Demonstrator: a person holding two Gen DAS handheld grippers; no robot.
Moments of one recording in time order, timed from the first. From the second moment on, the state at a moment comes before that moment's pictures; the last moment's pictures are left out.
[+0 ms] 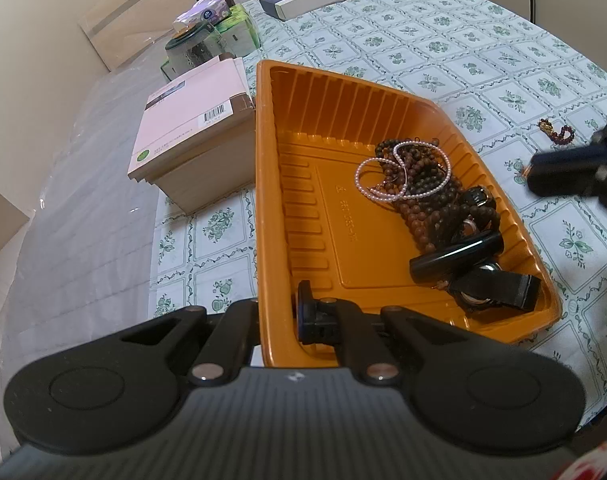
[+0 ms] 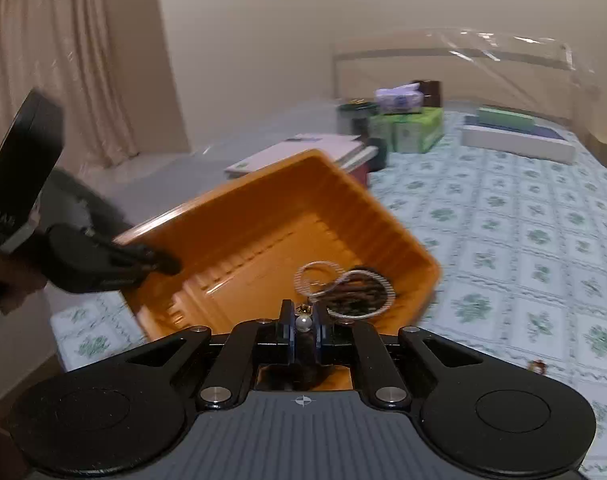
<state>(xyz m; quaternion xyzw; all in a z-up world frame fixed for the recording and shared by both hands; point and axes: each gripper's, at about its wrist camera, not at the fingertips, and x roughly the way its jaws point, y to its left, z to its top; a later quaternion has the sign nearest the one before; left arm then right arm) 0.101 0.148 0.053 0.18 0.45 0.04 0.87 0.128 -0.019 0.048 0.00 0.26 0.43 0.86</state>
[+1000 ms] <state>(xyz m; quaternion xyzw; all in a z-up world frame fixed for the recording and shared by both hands) 0.100 0.146 0.052 0.18 0.45 0.04 0.87 0.160 -0.119 -0.007 0.03 0.32 0.27 0.91</state>
